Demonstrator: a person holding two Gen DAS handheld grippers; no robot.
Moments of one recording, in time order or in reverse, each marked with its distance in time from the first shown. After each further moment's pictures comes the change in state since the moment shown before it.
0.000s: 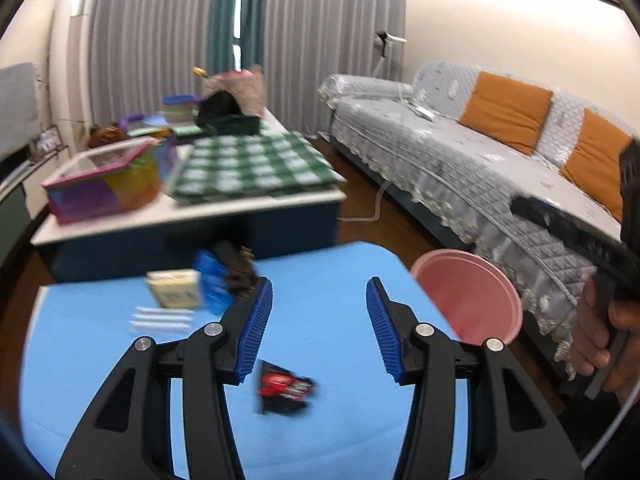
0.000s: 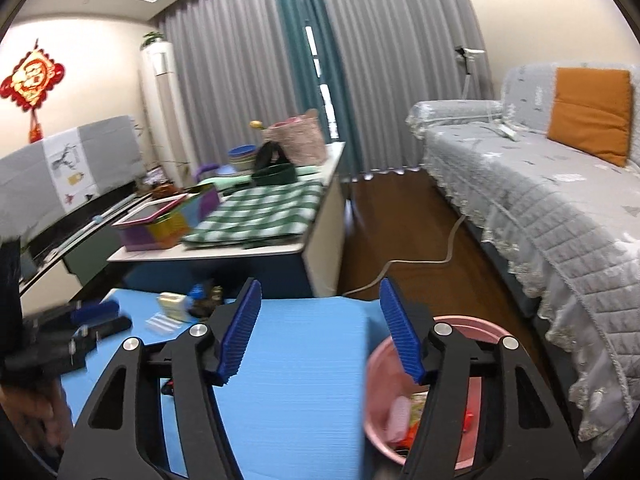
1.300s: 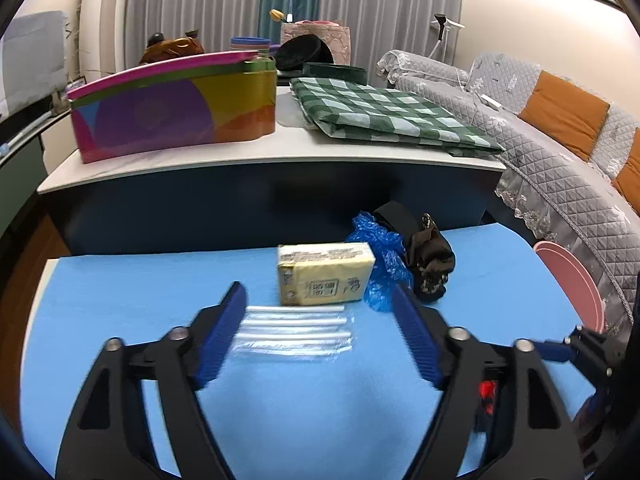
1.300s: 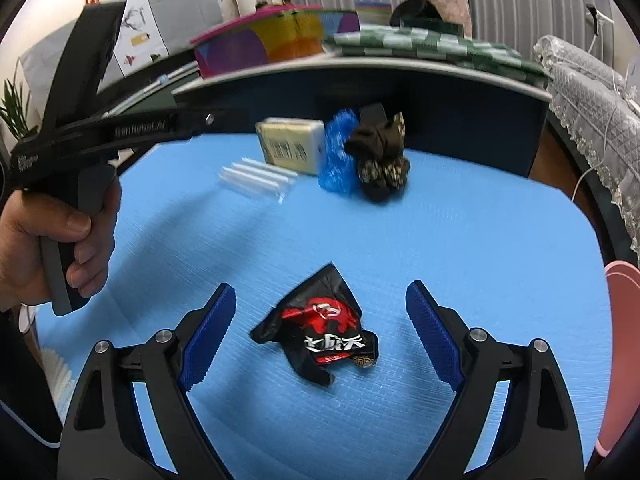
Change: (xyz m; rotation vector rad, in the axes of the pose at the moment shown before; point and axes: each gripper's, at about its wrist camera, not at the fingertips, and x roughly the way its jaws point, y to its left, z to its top) left arm 0.100 0.171 -0.034 -0.093 0.092 0.071; right arm 0.152 0.174 -0.123 -0.216 0.427 0.225
